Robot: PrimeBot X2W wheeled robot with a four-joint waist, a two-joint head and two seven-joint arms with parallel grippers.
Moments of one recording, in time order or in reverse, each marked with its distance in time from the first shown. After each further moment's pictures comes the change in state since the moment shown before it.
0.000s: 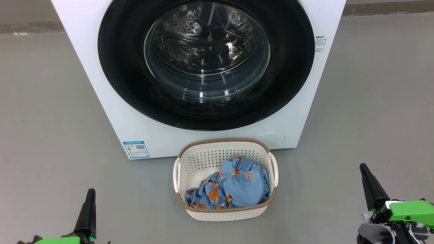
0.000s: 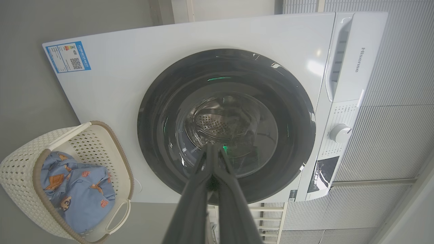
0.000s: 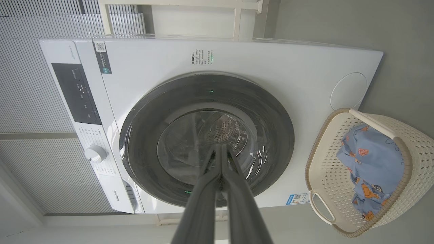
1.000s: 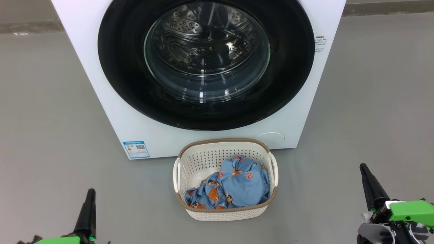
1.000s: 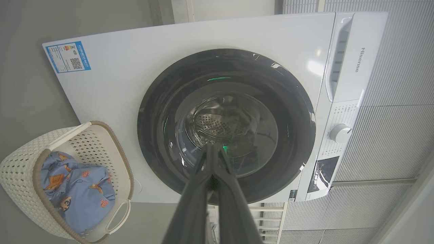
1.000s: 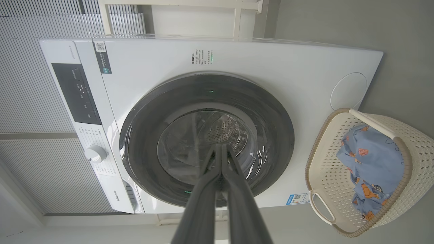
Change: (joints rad) left arm 0.000 0.000 0.000 0.000 0.000 0.000 0.000; right arm 0.000 0.000 0.000 0.000 0.000 0.000 0.000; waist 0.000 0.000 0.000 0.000
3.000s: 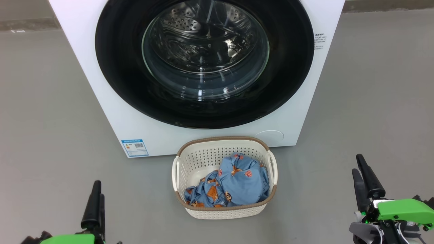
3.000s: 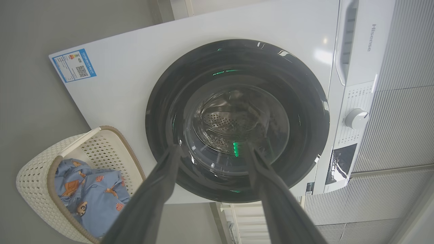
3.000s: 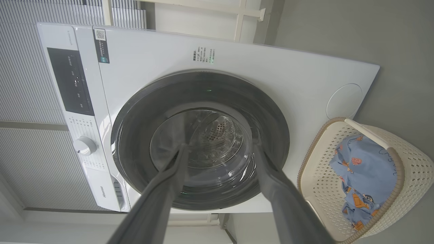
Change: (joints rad) left arm -0.004 0.017 -0.089 0.002 0.072 0.000 -0.100; right arm 0.001 -0.002 0.076 -0.026 -0.067 -0.002 -0.103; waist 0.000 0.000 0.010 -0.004
